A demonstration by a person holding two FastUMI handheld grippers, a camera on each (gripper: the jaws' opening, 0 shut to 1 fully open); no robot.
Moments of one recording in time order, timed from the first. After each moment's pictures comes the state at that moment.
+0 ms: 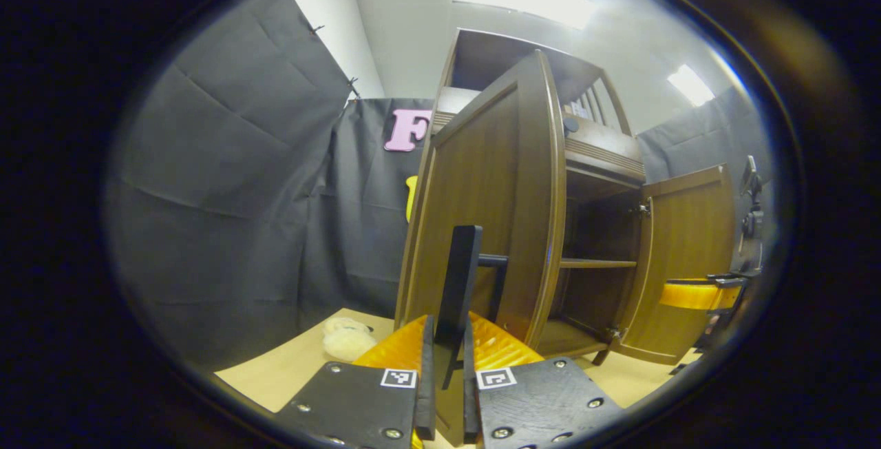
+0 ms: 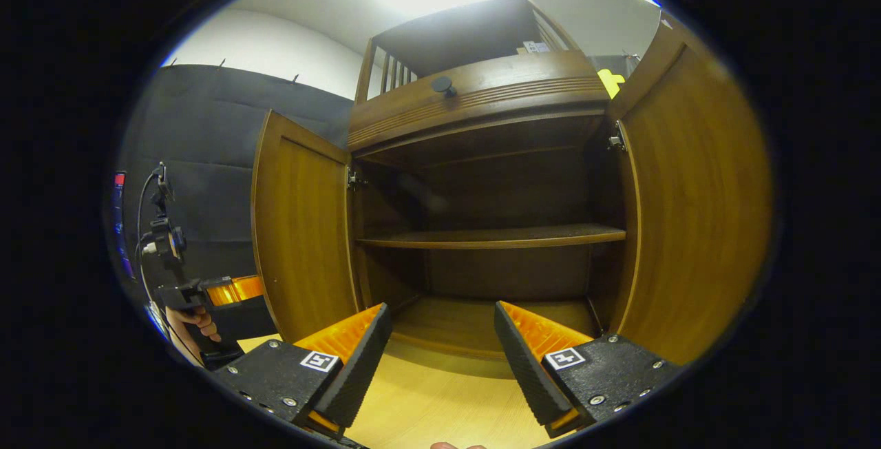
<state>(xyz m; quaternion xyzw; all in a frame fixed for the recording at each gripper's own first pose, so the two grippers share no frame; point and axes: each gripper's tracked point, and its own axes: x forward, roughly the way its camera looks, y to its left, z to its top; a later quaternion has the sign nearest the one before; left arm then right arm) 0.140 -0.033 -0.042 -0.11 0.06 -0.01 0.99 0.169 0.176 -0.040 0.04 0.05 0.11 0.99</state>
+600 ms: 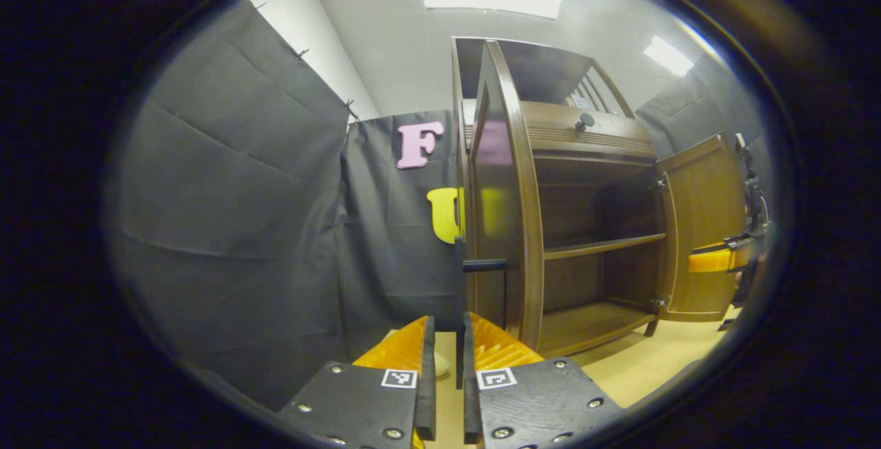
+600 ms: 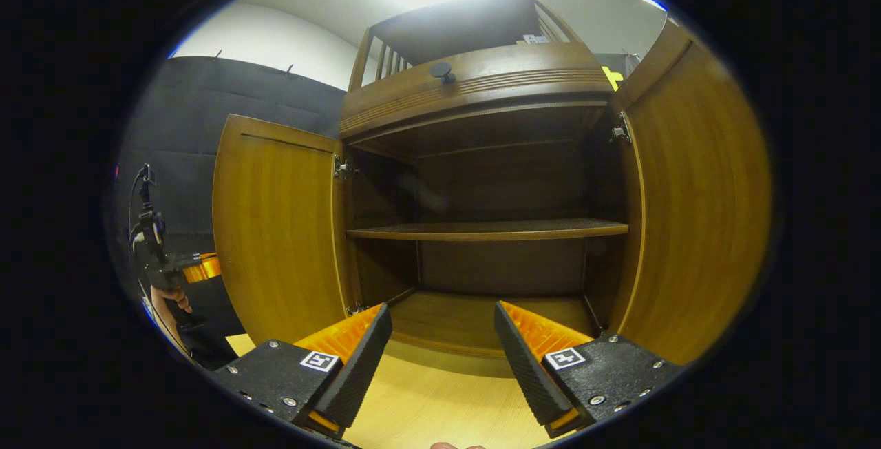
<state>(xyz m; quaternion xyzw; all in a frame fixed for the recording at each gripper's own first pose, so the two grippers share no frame) 0.128 -0.007 -0.014 -0.04 0.05 0.00 1.00 0.186 0.178 -0.052 0.04 0.06 0.09 0.99</state>
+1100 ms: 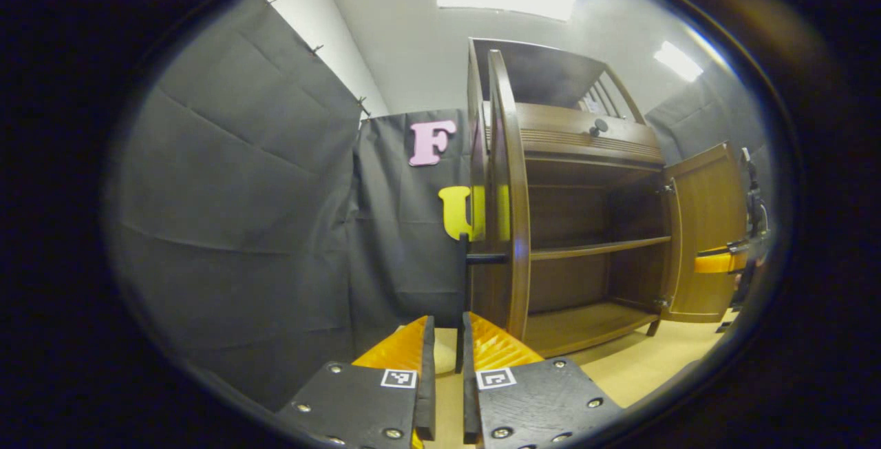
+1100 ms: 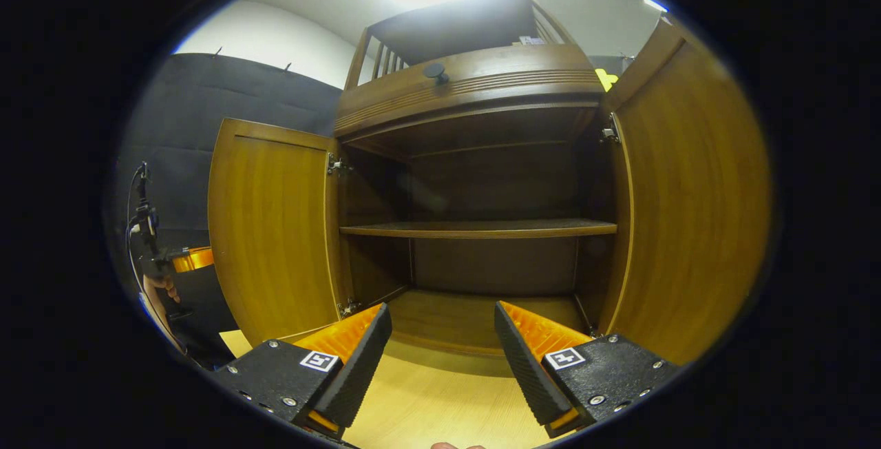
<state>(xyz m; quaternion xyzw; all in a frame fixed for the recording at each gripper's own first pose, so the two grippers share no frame) 0.112 0.018 -0.011 -0.04 0.05 0.05 1.00 0.179 0.162 -0.053 0.04 0.06 0.08 0.99</state>
